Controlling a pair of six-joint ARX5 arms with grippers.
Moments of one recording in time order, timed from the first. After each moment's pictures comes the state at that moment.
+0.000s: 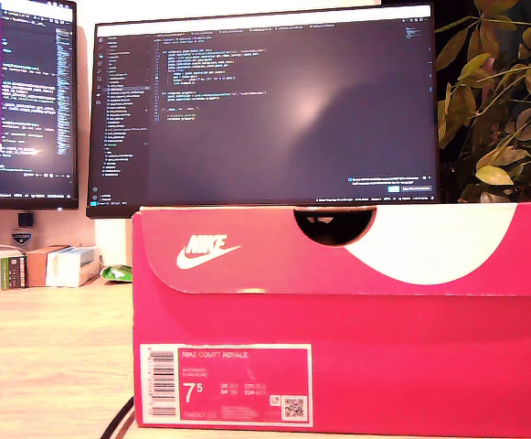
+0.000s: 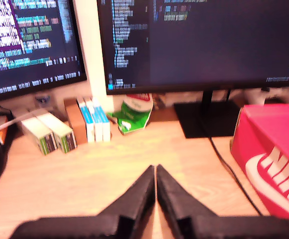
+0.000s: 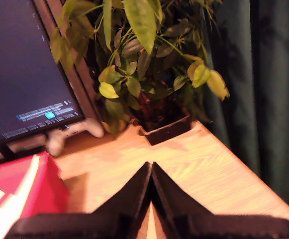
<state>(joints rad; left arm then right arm) -0.10 0.34 0.38 -0.20 0.13 -0.05 0.12 0.04 0.53 -0.66 0.35 0.31</state>
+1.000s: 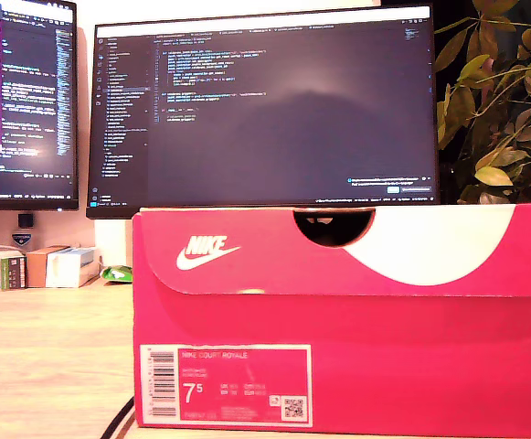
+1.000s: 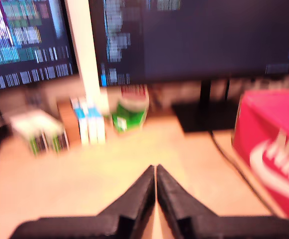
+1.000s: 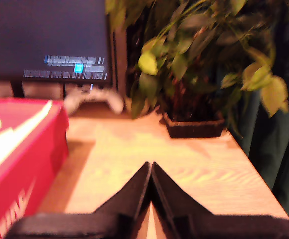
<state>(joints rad) -0.12 0.21 0.07 0.02 0.12 -0.03 0.12 0.01 0.23 -0.37 0.17 -0.06</state>
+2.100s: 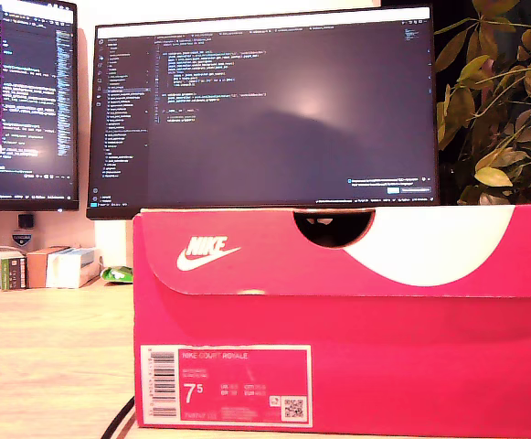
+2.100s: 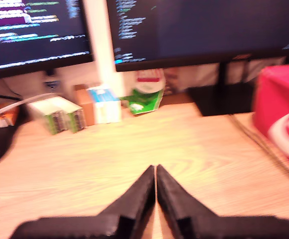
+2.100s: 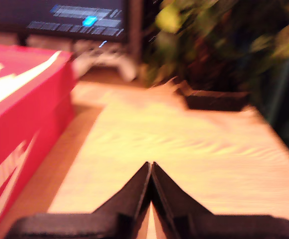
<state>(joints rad) -0.12 0.00 0.01 -0.11 0.05 0.01 0.12 0.01 0.04 -0.23 0.10 -0.08</state>
